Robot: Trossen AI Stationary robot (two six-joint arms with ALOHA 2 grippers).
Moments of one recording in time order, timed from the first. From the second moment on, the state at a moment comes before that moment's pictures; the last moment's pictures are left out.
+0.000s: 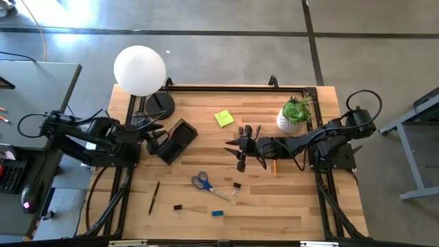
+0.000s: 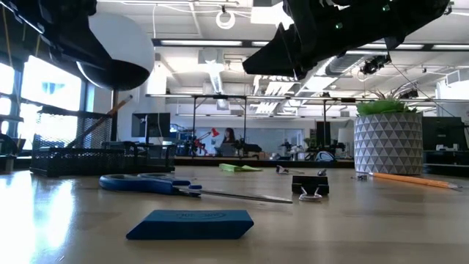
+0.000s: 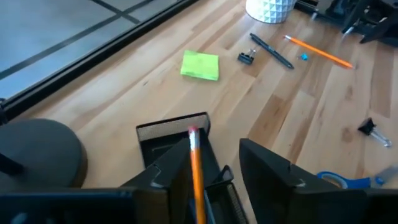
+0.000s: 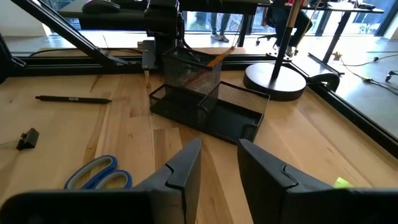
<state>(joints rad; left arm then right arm) -0.11 0.54 0.61 -0.79 -0.59 -0.58 0.17 1.55 0.71 0.56 0.37 0.03</state>
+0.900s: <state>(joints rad) -0.11 0.93 0.60 -0.25 -0.30 -0.37 0.18 1.55 0.71 0.25 0.29 0.25</state>
